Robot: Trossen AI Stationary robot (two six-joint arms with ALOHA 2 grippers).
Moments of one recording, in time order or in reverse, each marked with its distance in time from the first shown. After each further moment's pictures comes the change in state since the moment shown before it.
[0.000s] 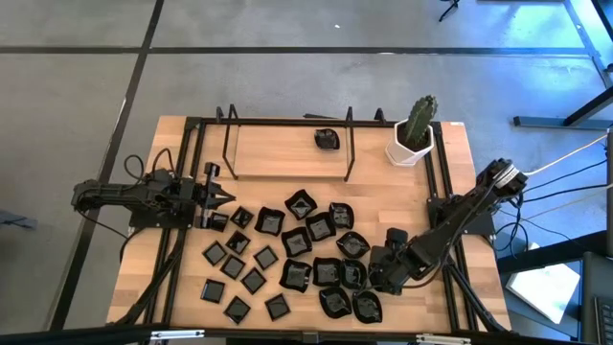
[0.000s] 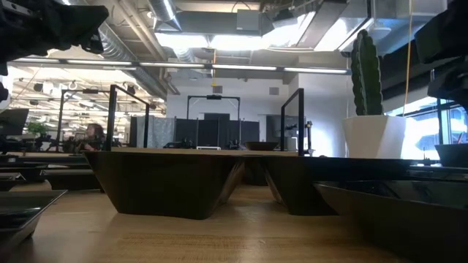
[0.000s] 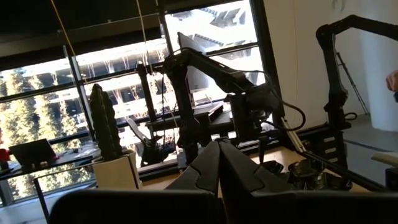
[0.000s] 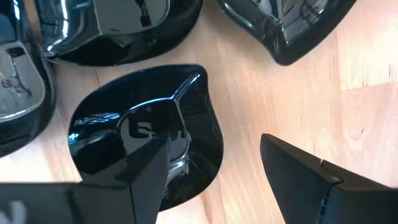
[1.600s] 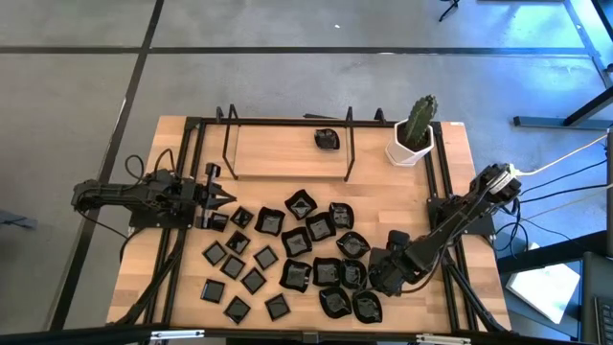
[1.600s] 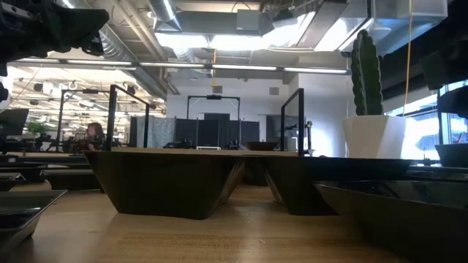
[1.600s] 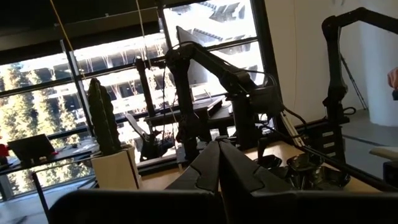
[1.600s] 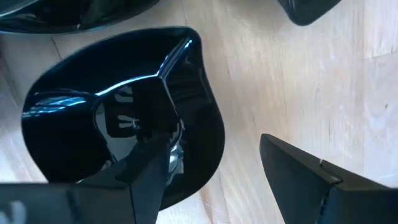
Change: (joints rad) left arm 0.000 0.000 0.000 -0.024 0.000 0.003; right arm 0.001 0.077 0.000 -0.014 -0.047 0.046
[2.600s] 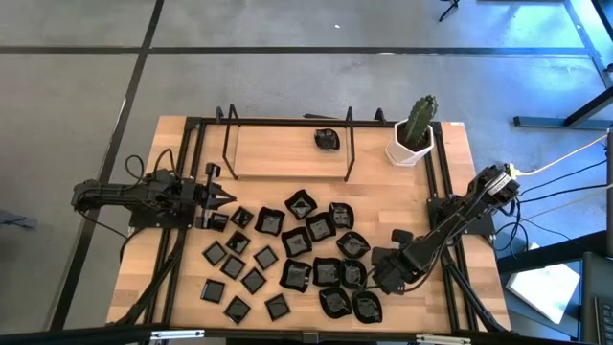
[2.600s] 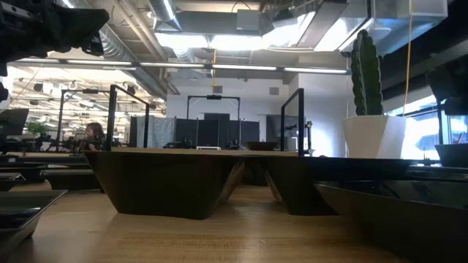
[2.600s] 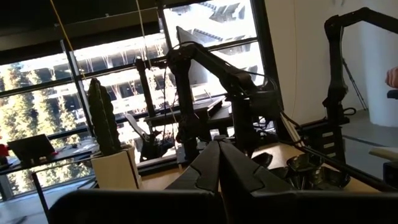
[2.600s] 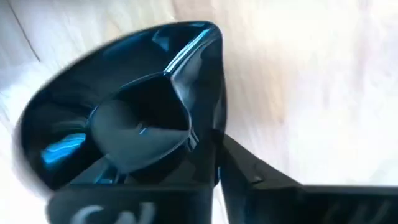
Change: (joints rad) left arm 0.000 0.000 0.000 0.002 0.000 -0.002; right arm -0.019 0.029 0.014 -0.093 -0.065 -0.006
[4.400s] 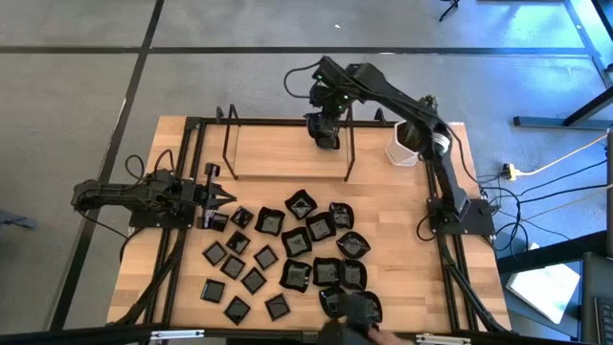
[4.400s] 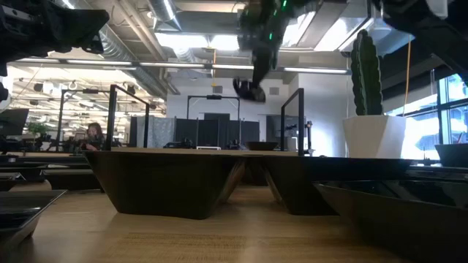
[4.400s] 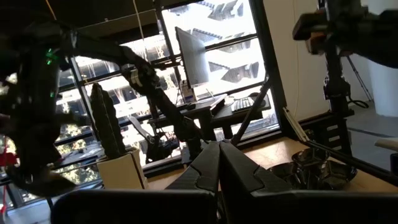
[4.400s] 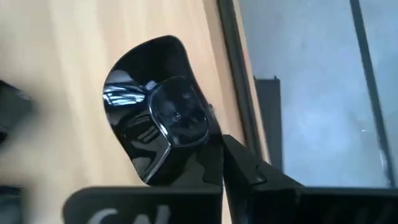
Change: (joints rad) left arm 0.000 0.000 0.000 -0.004 0.000 0.053; right arm -1.269 0.466 1.415 -0.442 -0.050 -1.371
